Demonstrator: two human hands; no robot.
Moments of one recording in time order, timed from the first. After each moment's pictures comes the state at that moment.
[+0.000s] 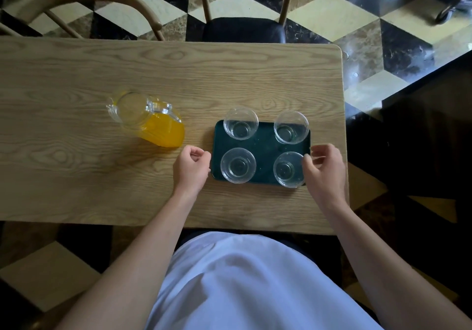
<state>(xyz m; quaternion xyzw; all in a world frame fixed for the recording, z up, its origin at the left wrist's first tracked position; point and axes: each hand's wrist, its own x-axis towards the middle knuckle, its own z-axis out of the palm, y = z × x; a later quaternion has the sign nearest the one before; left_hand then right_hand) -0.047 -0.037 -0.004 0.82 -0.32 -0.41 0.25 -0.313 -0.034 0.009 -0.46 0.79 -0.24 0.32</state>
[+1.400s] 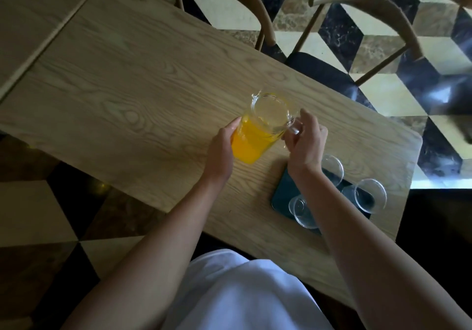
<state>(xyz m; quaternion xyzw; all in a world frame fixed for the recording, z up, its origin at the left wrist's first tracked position) 0.102 -0.061 -0.005 0.62 -0.24 -0.51 0.54 -0.025 -0.136 0.049 -0.42 0.53 -0.43 0.60</state>
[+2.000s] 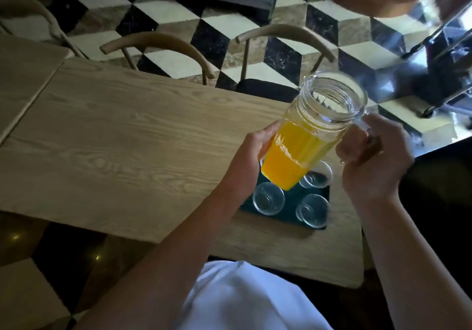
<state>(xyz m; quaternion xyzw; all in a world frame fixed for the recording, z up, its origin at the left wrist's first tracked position) -0.034 -0.054 0.139 0.43 -0.41 -0.62 0.51 -0.197 -0.084 0.195 -0.36 0.41 -0.63 0.56</state>
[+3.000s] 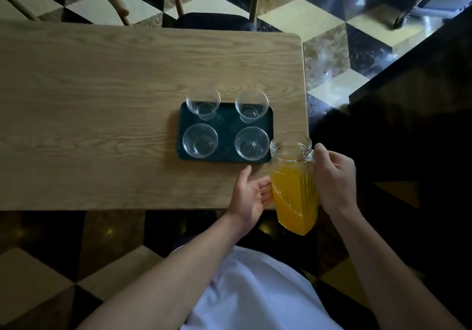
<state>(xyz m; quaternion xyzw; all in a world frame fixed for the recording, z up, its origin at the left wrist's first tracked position) -0.232 0.070 -0.013 0.44 -0.05 -0.84 0.32 -0.380 0.041 0.068 -0.41 0.74 -0.37 0.38</state>
